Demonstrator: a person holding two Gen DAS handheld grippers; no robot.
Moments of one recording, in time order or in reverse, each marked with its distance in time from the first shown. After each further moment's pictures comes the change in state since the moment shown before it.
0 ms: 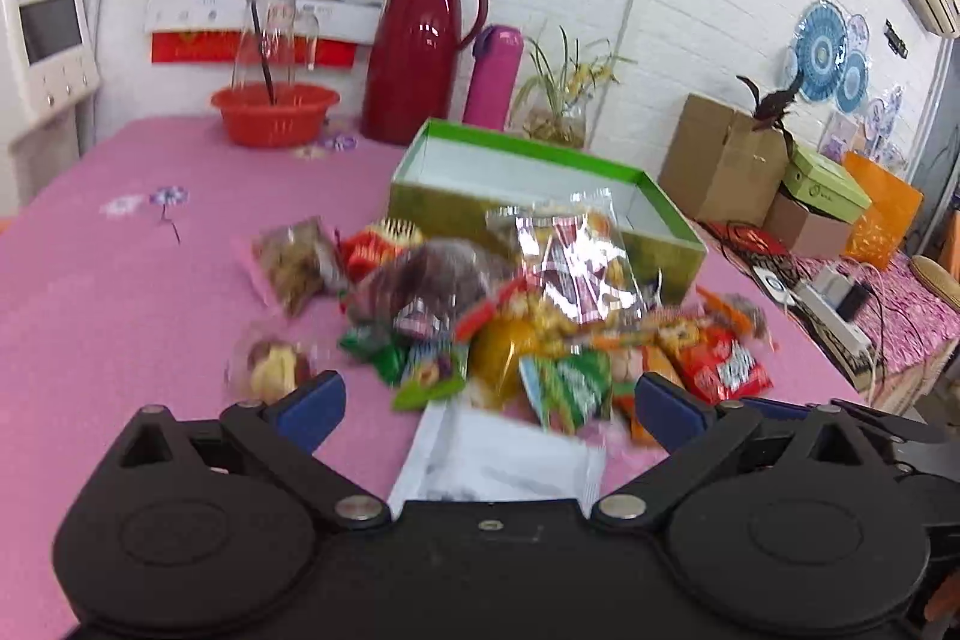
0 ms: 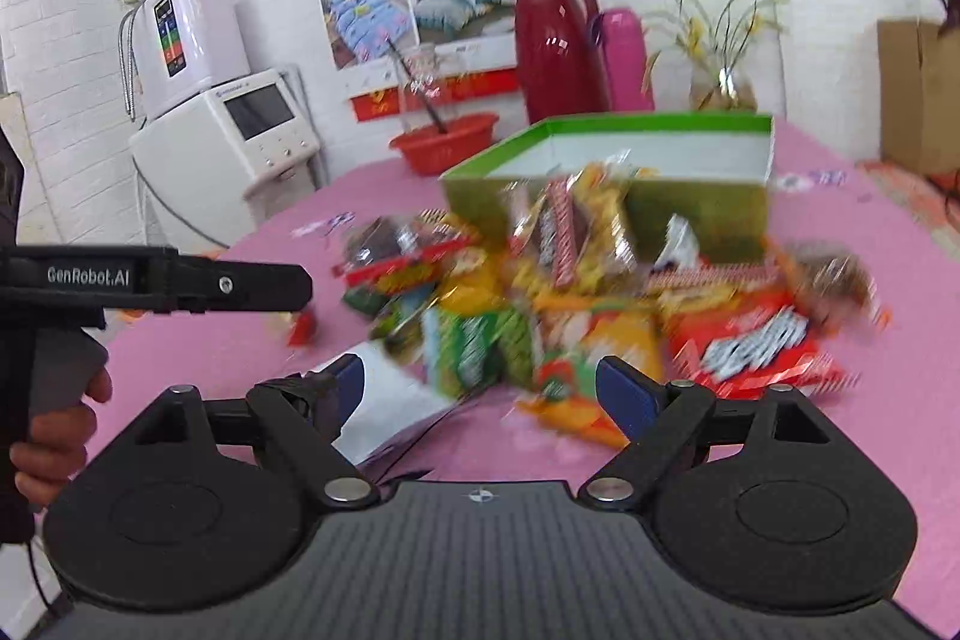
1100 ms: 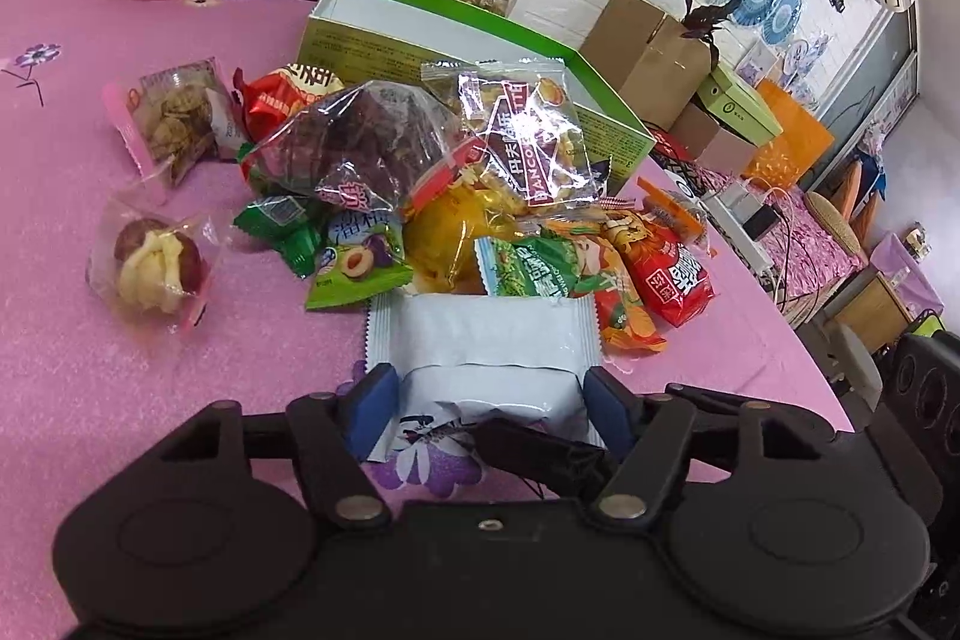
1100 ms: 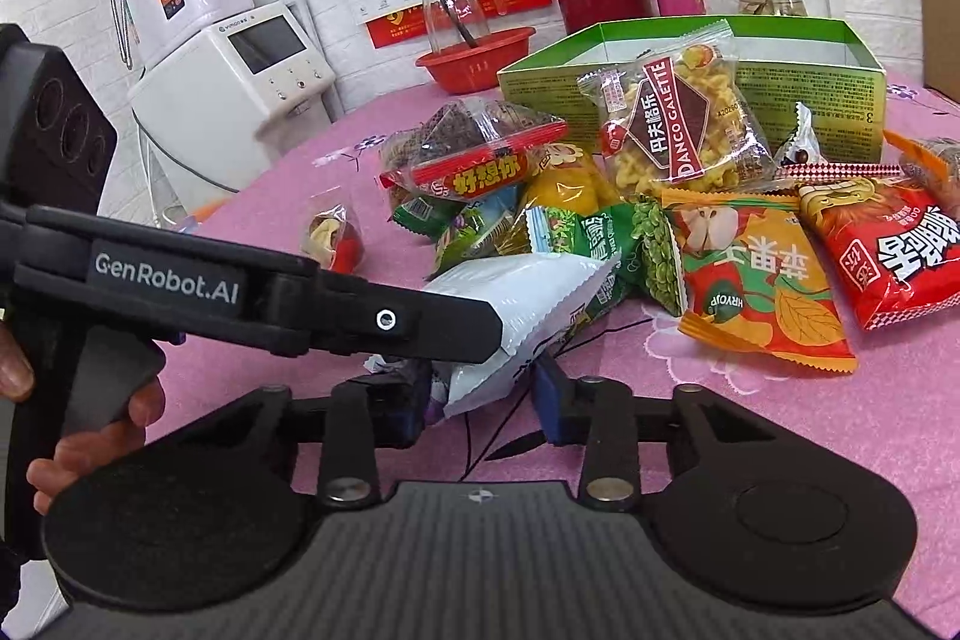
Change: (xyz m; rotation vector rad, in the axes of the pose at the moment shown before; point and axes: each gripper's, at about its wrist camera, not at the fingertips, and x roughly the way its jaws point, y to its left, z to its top) left arm 0.055 0.032 -0.010 -0.054 0.243 -0.279; right arm 0.050 0.035 -0.018 0.009 0.102 -0.011
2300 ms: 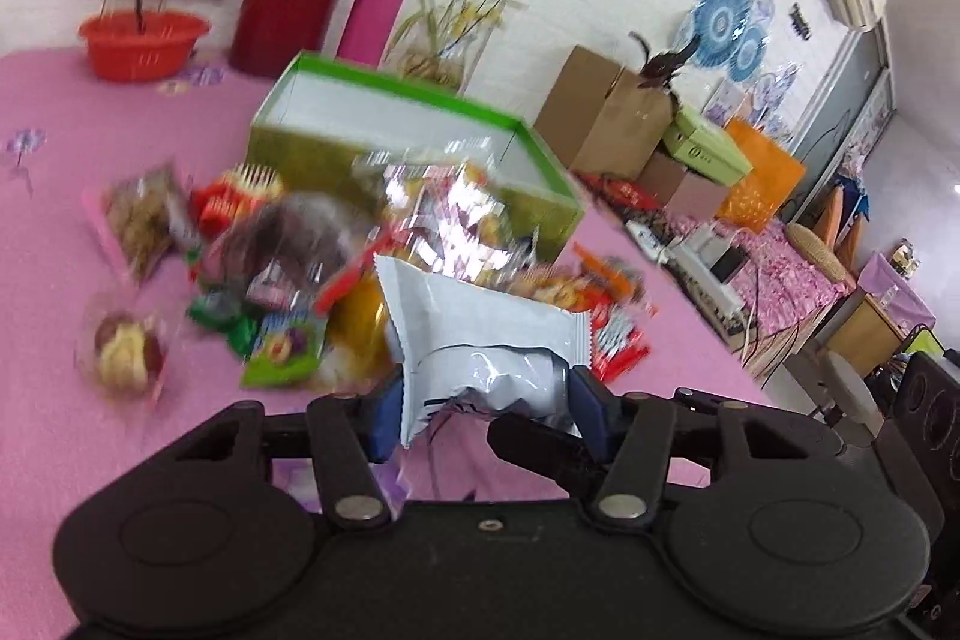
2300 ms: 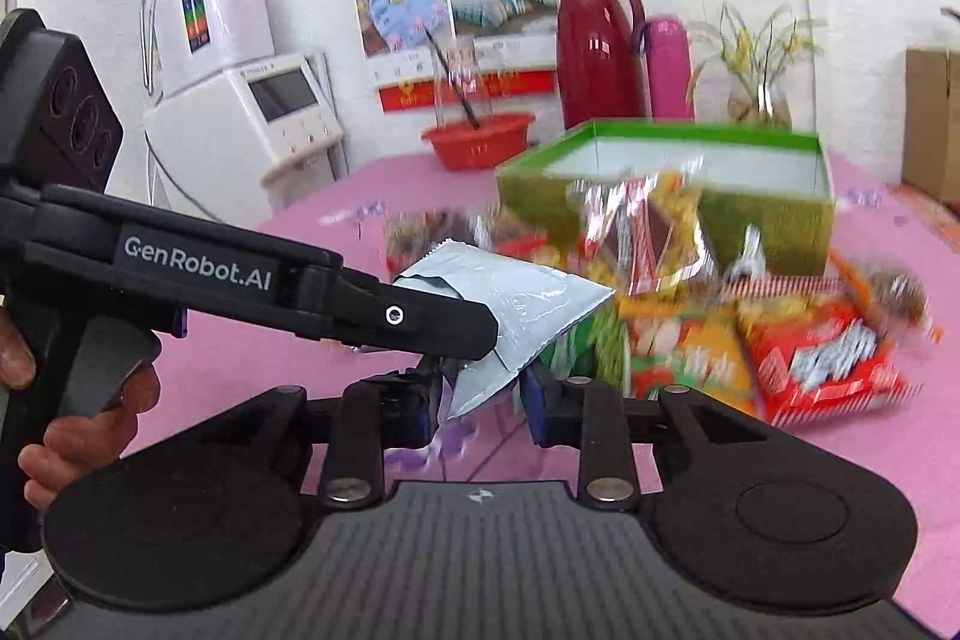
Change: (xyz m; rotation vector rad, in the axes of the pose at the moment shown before) left arm -0.028 -0.048 0.023 0.068 -0.132 -0.018; right arm -0.051 -0.003 0.028 -0.115 -0.179 -0.040
